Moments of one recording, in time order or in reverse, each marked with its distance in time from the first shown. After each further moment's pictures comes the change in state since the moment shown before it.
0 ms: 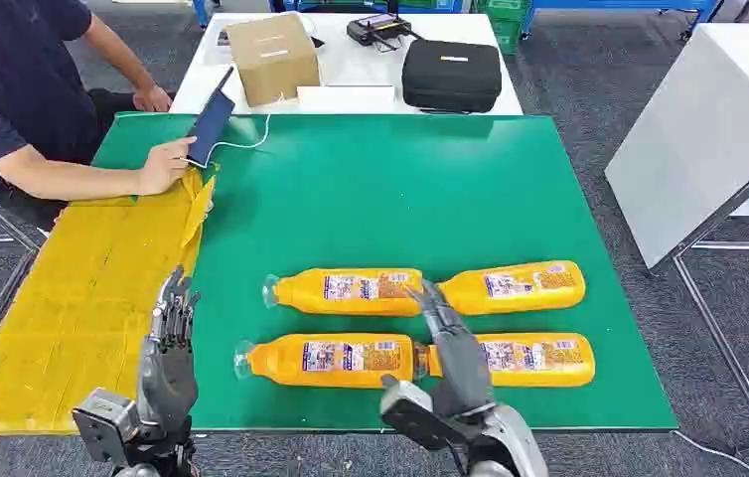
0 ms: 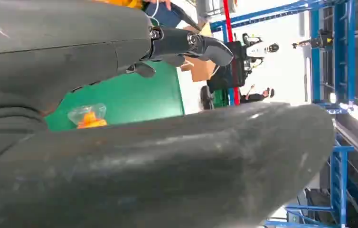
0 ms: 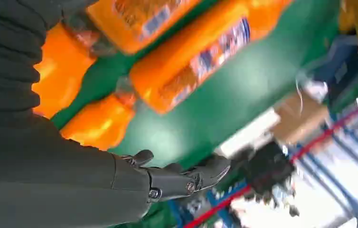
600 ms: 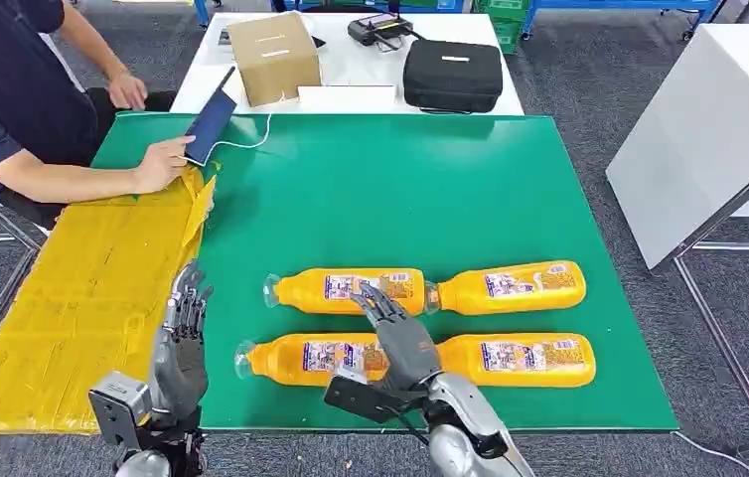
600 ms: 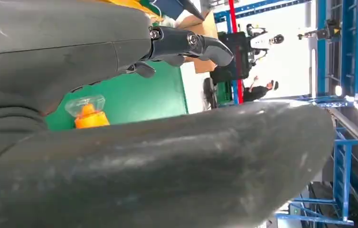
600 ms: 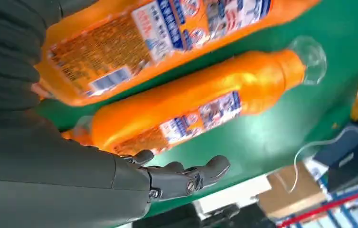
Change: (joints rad) left arm -0.043 0.000 -0.003 0.057 0.005 -0.013 0.009; right arm -0.218 -0.010 0.171 0.263 0.034 0.087 0.105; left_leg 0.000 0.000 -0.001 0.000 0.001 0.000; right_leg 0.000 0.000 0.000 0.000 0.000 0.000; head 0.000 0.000
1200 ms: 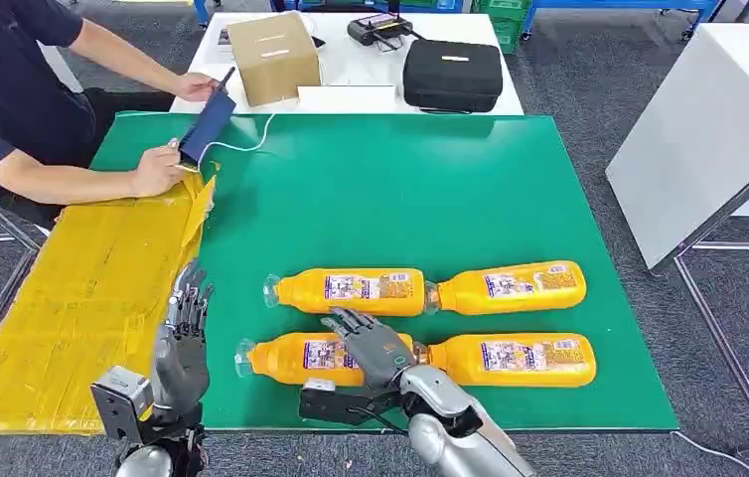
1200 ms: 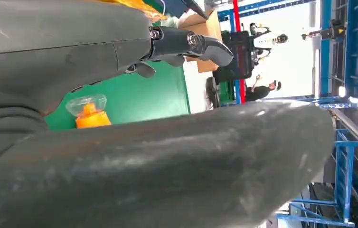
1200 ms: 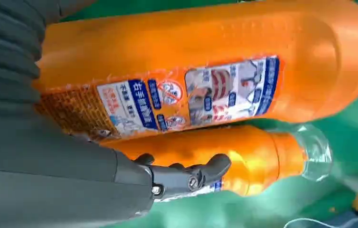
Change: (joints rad) left arm -0.016 0.000 0.002 0.024 0.011 -0.002 0.002; right arm -0.115 -0.003 0.126 0.185 0.003 0.060 0.050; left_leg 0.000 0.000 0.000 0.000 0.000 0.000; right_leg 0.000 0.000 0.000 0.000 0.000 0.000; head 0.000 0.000
